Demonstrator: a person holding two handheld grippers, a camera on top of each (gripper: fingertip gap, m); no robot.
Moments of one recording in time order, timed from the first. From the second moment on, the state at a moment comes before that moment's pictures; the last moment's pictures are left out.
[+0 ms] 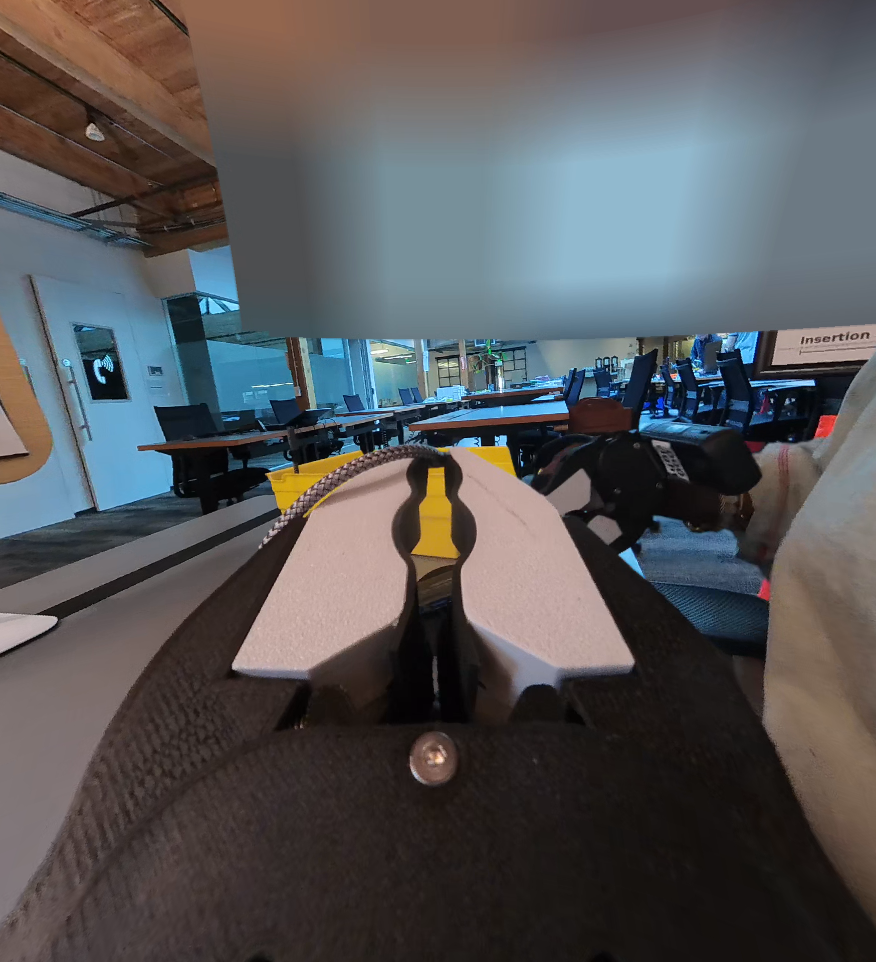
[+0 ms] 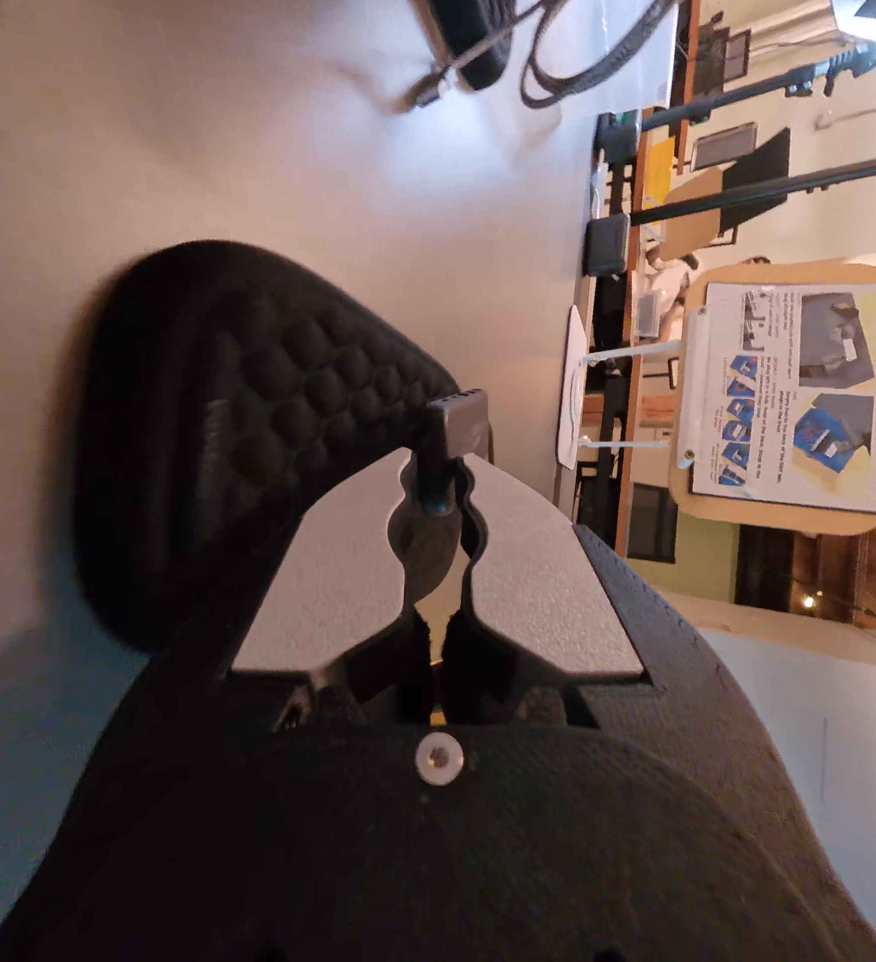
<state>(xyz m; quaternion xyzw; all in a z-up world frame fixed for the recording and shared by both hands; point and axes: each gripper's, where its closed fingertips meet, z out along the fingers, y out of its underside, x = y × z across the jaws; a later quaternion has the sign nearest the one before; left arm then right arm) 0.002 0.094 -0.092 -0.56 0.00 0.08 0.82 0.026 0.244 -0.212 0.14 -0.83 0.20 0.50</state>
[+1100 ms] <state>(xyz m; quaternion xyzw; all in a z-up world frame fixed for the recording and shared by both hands) -0.085 0.209 -0.231 -0.89 -0.08 0.03 0.45 0.034 0.248 -0.224 0.19 -0.79 0.19 0.55</state>
